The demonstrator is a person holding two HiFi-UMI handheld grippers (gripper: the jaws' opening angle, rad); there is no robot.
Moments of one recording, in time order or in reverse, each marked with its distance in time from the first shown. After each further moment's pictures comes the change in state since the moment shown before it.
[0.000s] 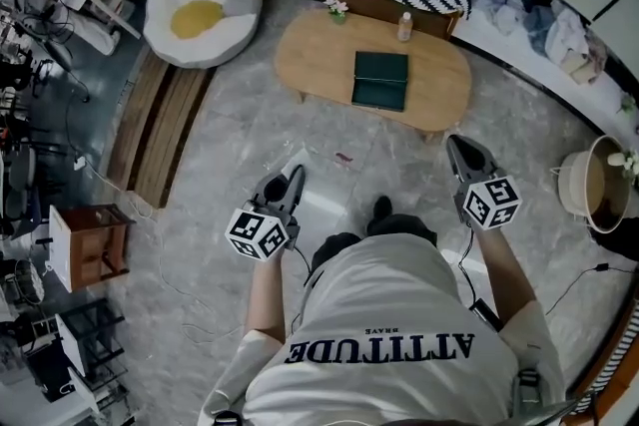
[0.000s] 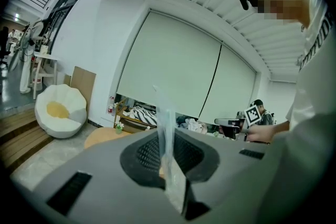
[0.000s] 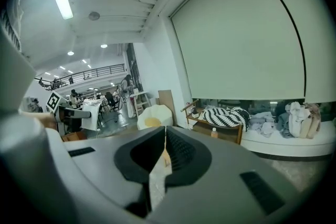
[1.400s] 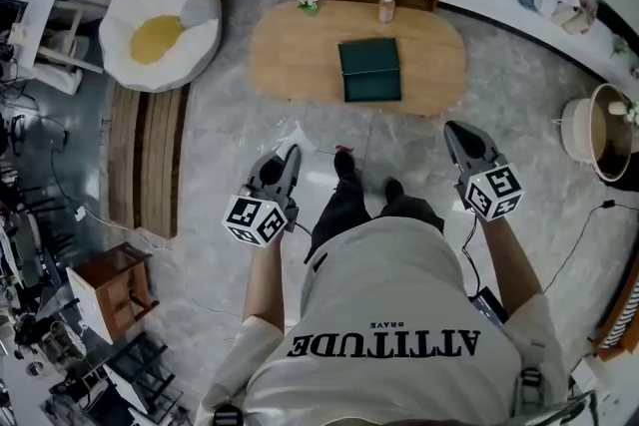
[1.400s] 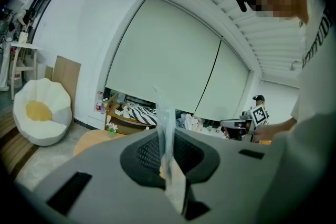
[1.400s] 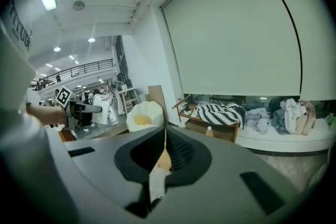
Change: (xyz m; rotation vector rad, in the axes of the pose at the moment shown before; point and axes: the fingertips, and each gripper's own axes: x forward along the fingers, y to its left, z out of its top) left arm 0.136 0.127 0.048 0.014 0.100 -0.149; right arm 0.114 -0.025 0.013 0.040 0.055 -0.117
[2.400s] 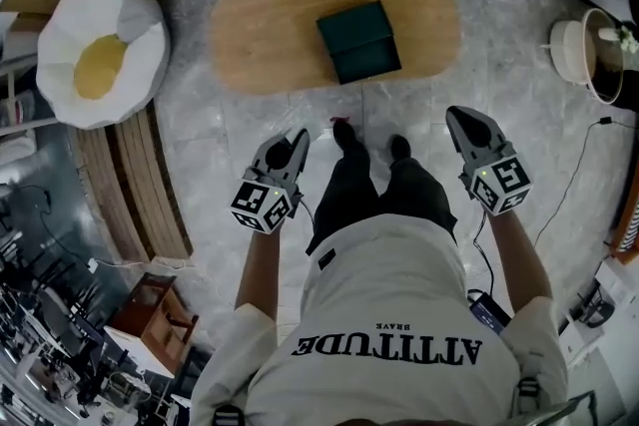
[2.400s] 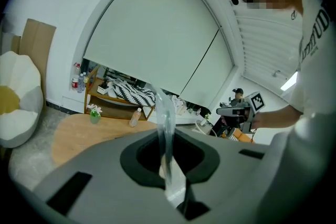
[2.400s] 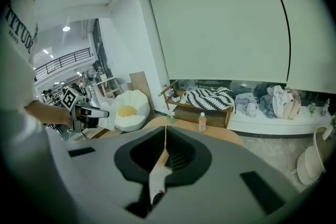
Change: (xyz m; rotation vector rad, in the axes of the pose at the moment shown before) left arm 0.121 0.136 -0.034 -0.031 0.237 -0.287; right arm 0.127 0.004 -0.017 0.093 0.149 -0.194
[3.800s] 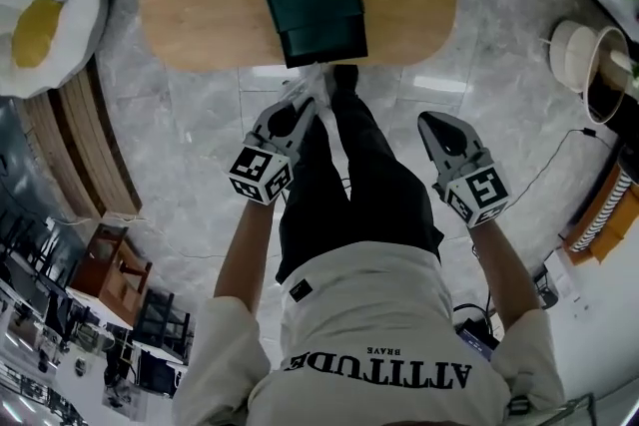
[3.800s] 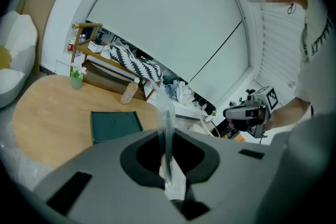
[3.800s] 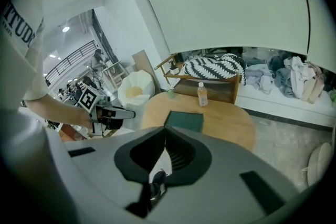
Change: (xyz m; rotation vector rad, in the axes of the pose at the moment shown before) left arm 0.242 0.014 -0.104 -0.180 0.116 0.022; right arm 0.090 -0.135 -0.101 0.033 0.238 0.174
